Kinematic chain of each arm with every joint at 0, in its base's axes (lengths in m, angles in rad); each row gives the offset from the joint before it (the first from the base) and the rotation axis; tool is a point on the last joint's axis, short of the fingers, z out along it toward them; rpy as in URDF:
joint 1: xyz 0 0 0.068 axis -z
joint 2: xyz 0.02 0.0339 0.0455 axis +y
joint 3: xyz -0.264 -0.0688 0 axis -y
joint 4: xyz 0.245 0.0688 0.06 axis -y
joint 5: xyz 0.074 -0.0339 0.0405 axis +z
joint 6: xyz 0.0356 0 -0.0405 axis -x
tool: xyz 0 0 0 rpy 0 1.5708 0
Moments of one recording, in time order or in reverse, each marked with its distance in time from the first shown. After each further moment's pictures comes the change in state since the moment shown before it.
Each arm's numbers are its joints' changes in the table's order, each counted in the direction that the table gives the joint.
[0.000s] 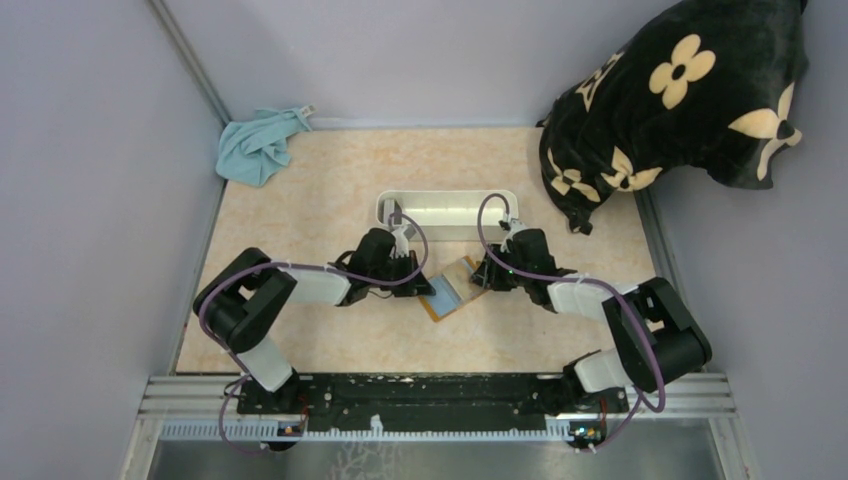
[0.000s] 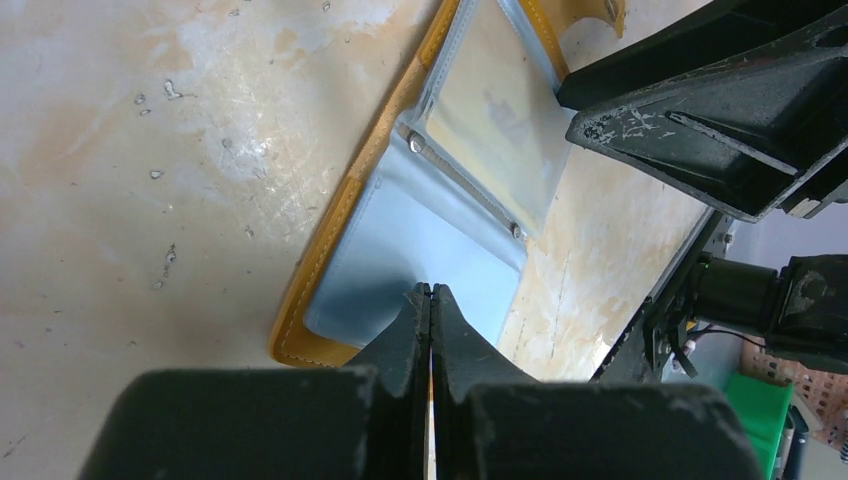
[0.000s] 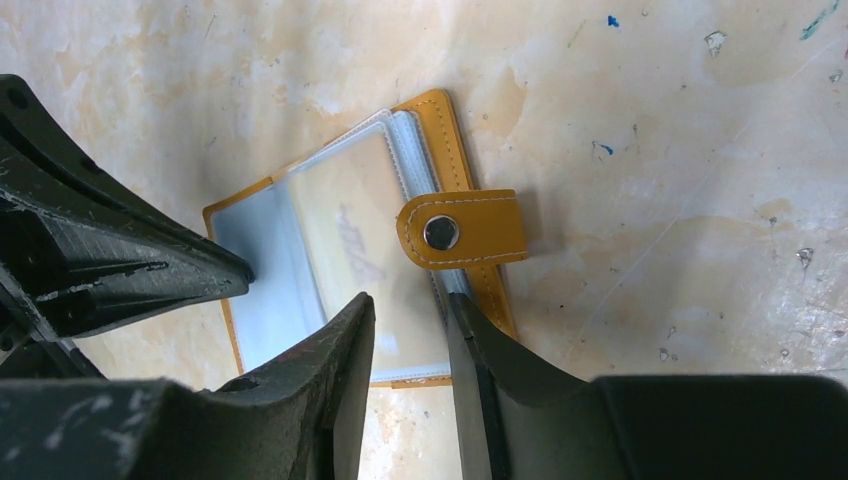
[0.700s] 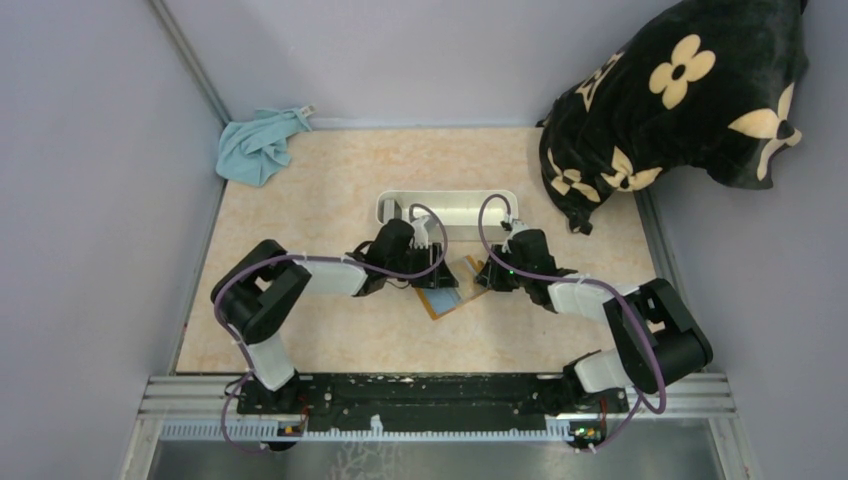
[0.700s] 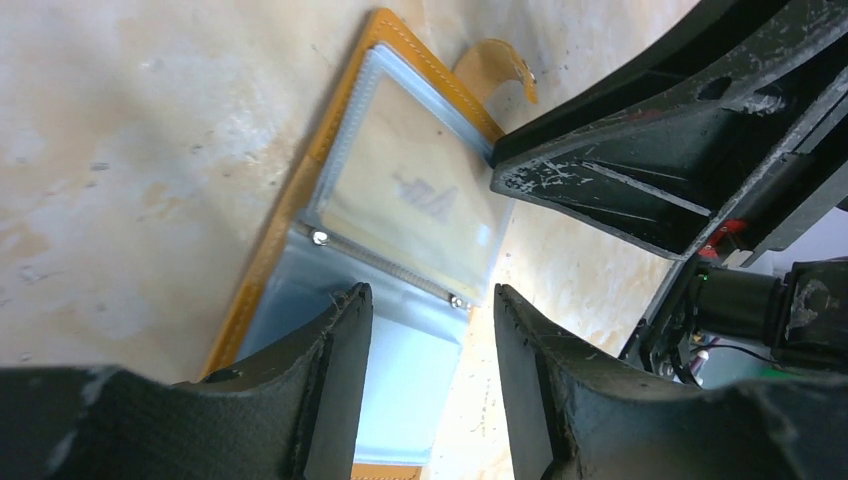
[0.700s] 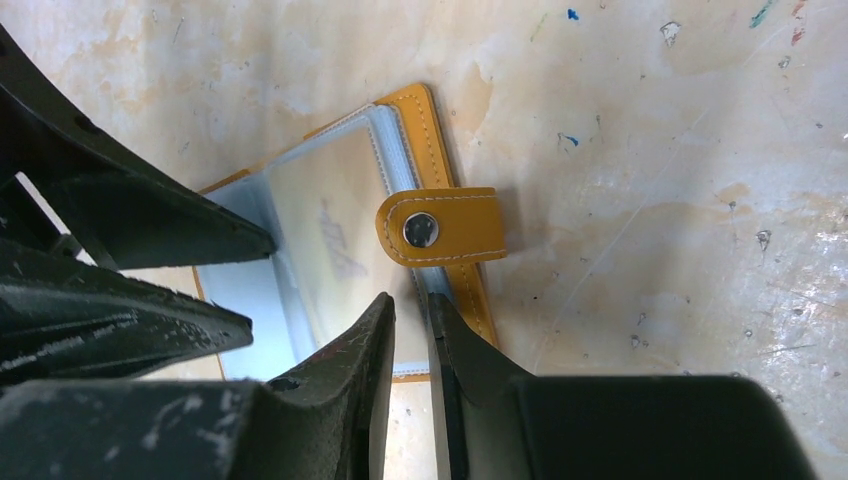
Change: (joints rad) left arm 0.057 0.096 0.152 0.001 0.006 -0.050; right arm 0.000 -0.007 0.001 -0.027 -0.039 0.005
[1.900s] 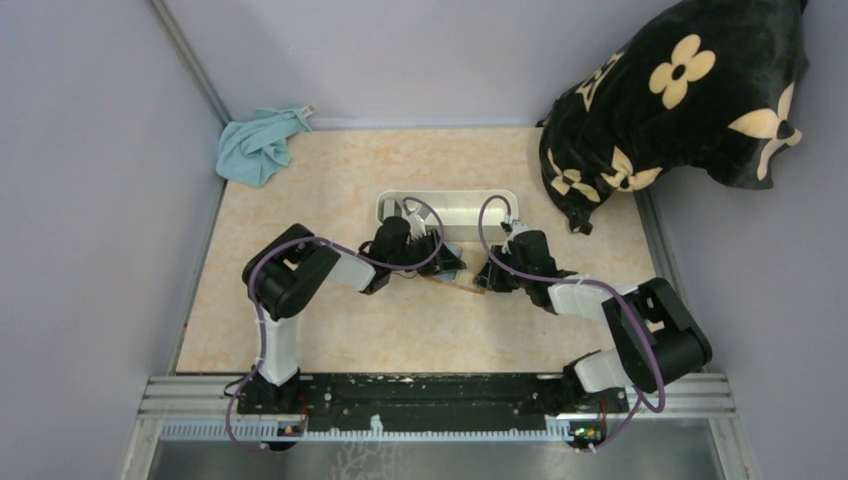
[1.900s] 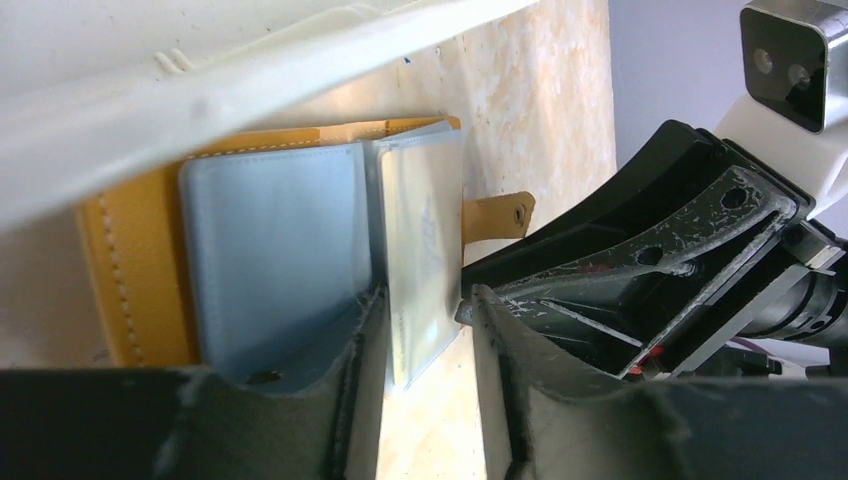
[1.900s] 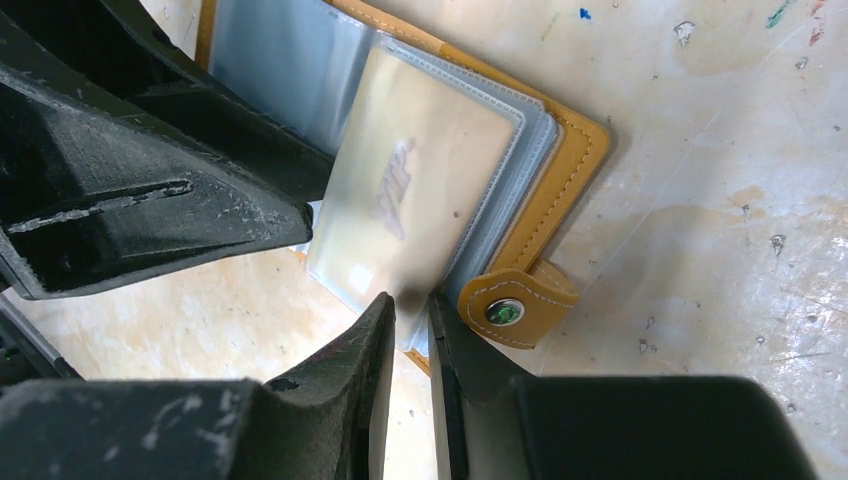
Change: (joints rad) left arm -0.048 0.204 0.024 0.399 -0.087 0.286; right arm 0.000 0.007 -0.017 0.042 0.018 -0.002
